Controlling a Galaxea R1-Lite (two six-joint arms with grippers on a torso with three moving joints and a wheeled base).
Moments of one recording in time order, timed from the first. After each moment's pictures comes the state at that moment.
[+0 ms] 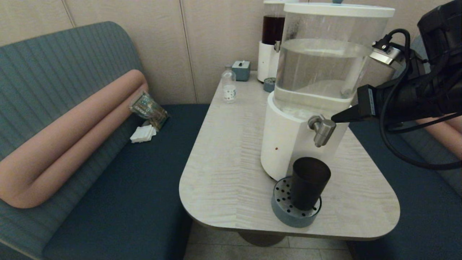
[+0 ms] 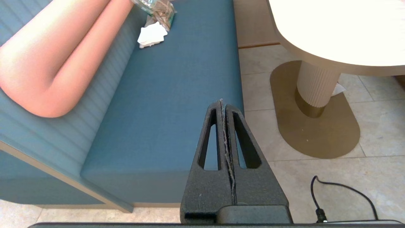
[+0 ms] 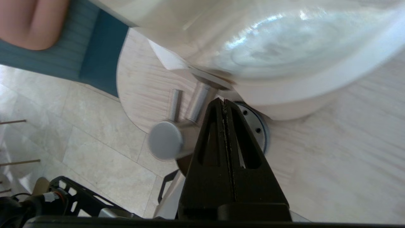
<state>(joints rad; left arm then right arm) 0.02 0.00 0.00 0.05 -0.02 0.15 0.31 1.64 -1.61 0.55 0.24 0.29</state>
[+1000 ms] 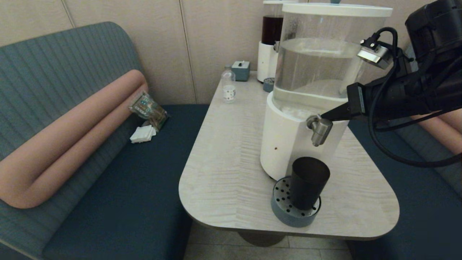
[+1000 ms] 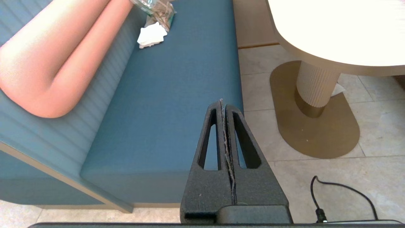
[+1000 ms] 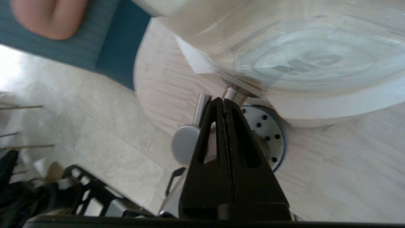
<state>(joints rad) 0.02 0.00 0.00 0.05 -0.02 0.15 0.35 1.68 -1.66 0.55 0.31 0.29</state>
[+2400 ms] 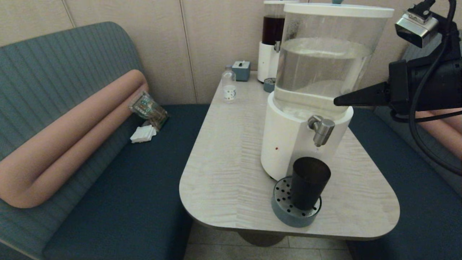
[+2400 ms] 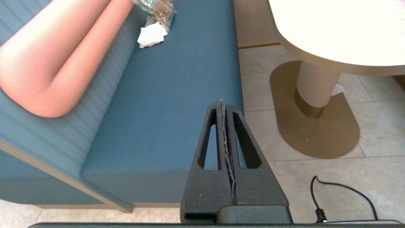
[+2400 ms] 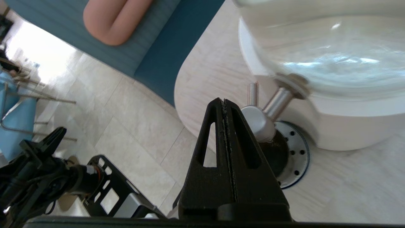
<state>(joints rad) 0.02 0.00 0.00 0.05 -0.02 0.15 0.31 1.52 -1.54 0.43 0.46 0.26</state>
